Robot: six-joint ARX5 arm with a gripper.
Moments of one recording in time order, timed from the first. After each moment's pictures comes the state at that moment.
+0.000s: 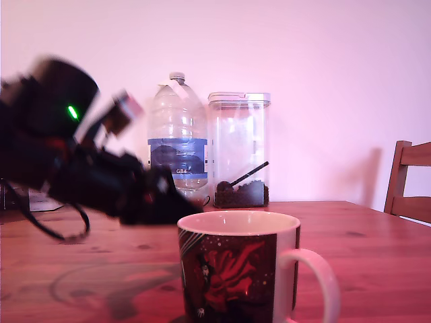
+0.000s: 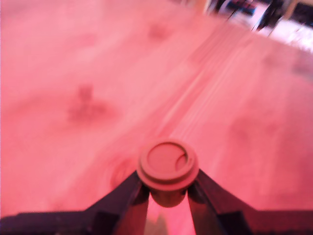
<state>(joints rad) -0.57 1.72 0.53 0.75 0.51 0.04</state>
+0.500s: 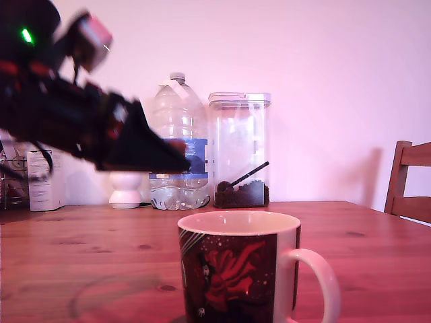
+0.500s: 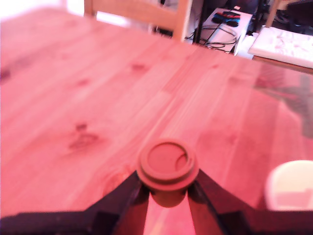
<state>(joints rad) -0.58 1.36 0.48 0.45 0.52 0.12</state>
